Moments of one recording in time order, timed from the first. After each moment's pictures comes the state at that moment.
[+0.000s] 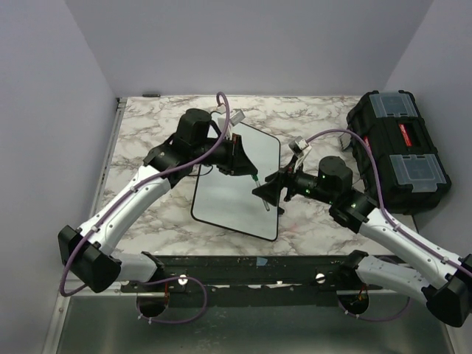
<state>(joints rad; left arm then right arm) -0.62 1.32 1.31 -0.48 0.67 -0.46 0.72 0.96 0.77 -0.03 -0.37 0.37</state>
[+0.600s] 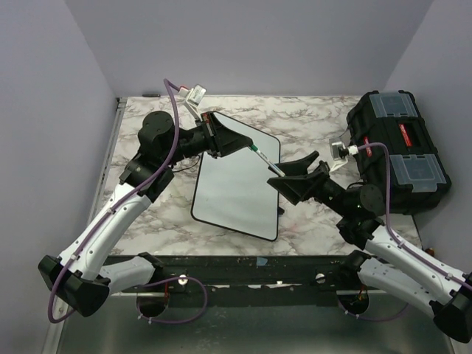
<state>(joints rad) -0.55 1.13 1.25 -0.11 0.59 -0.82 0.72 0.79 0.54 0.67 -0.35 0.81</state>
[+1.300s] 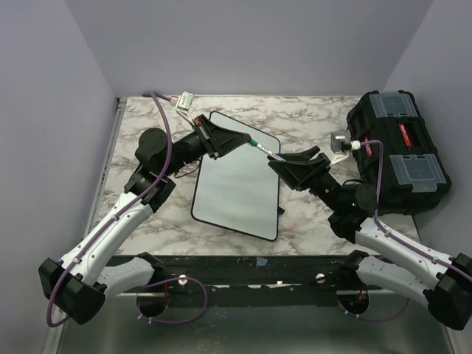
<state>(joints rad) -0.55 1.06 1.05 0.25 0.49 -1.09 0.72 0.93 0.53 1.00 -0.25 0.95</state>
